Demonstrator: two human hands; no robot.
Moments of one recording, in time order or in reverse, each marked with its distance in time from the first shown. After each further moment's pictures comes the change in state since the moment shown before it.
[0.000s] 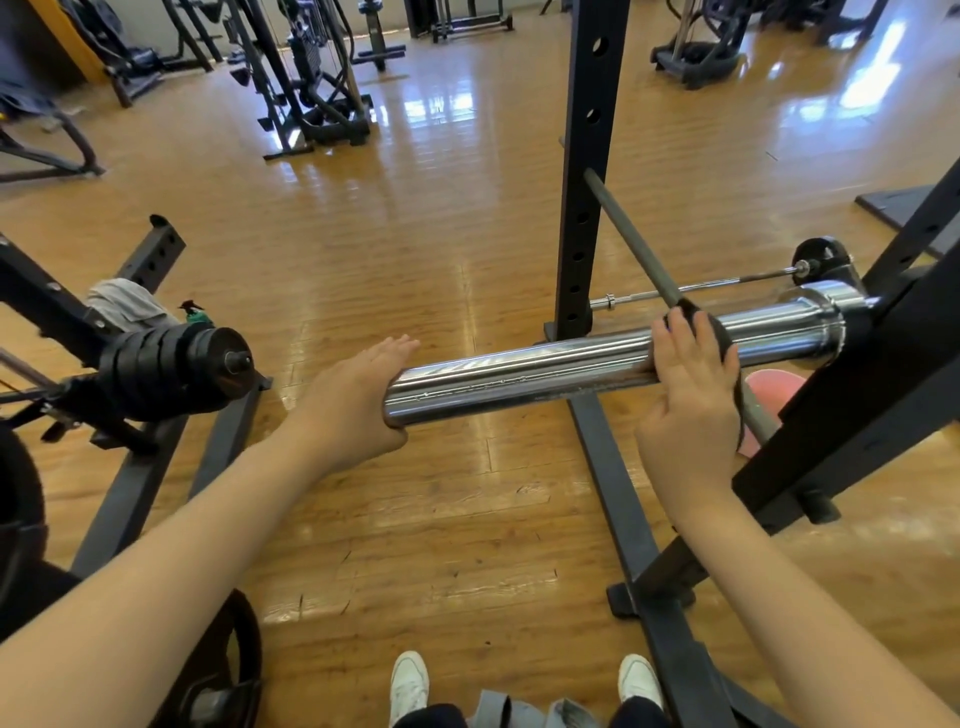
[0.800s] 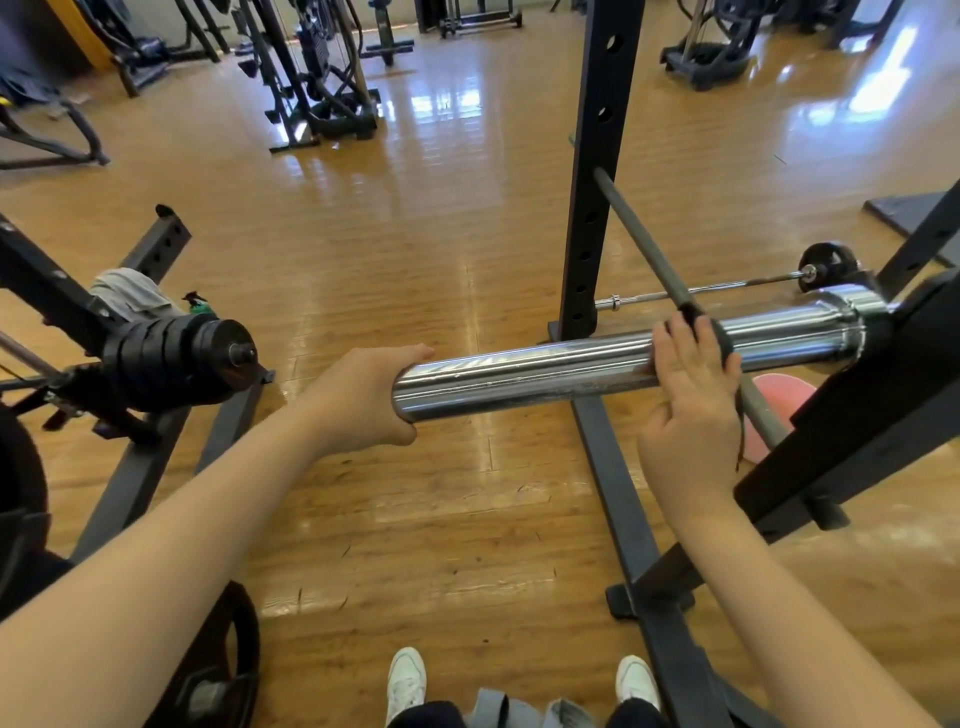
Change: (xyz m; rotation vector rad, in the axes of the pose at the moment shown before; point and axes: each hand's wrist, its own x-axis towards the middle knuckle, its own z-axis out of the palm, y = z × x) left_hand 0.006 -0.004 -0.009 -0.219 -0.161 -0.066; right_hand -0.004 -0.007 0.005 0.021 -0.004 -0.010
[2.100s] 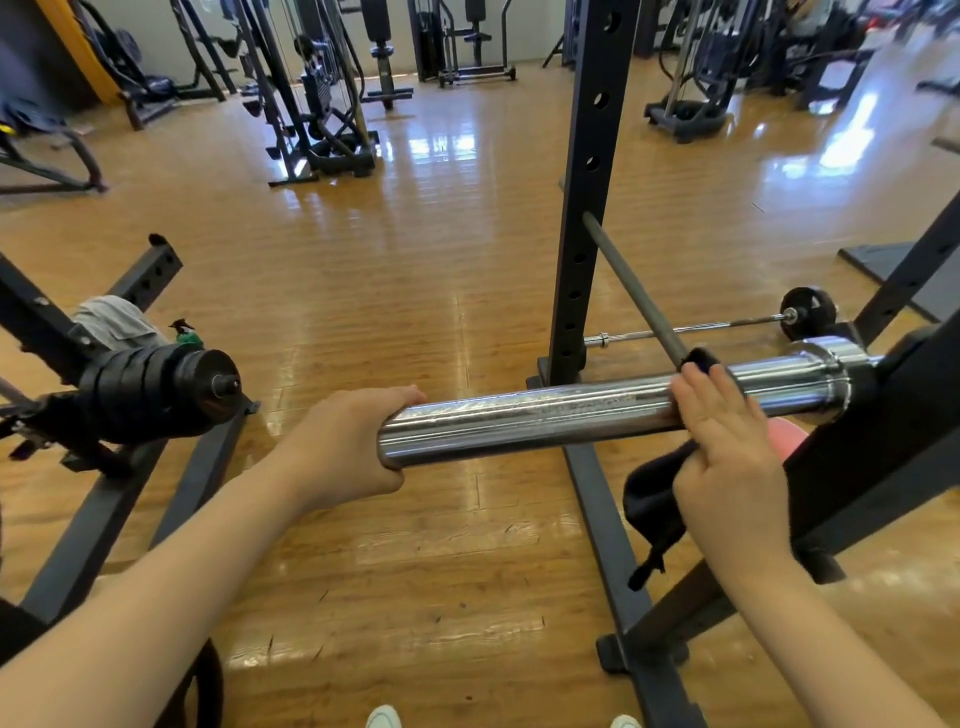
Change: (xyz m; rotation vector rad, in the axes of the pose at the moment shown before) left_hand 0.001 -0.009 0.009 0.059 0.118 0.101; right_hand 0.010 0.026 -0.026 -0.042 -0.085 -0.042
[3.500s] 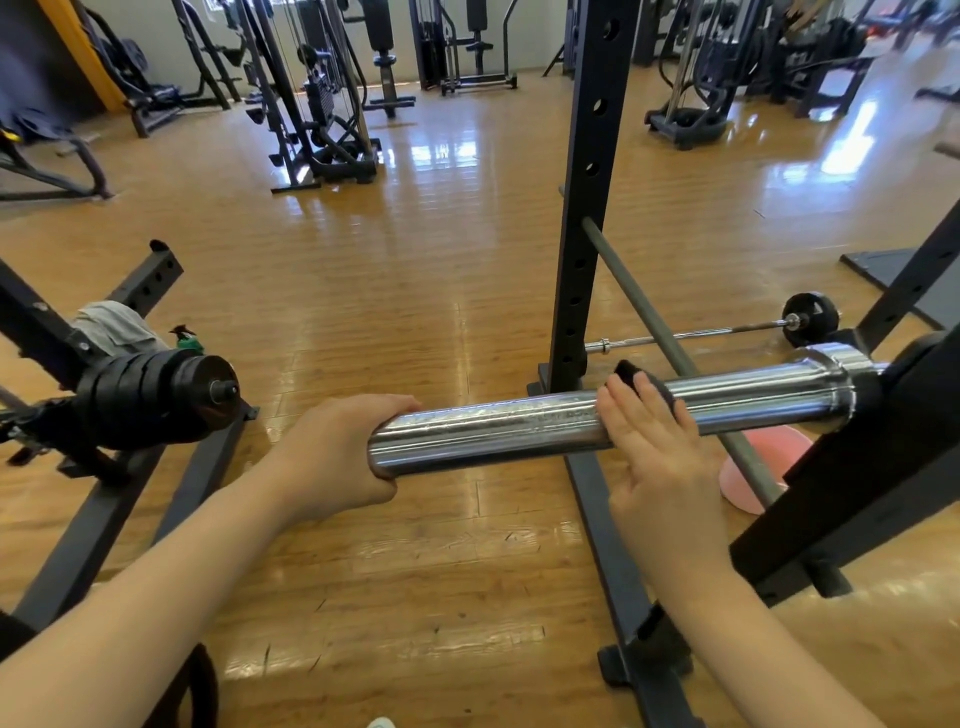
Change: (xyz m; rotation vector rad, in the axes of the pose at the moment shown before) left_hand -0.006 0.017 -0.009 -0.055 0.030 0.005; right_hand 0.000 -0.043 0.016 0.008 -0.048 -0.132
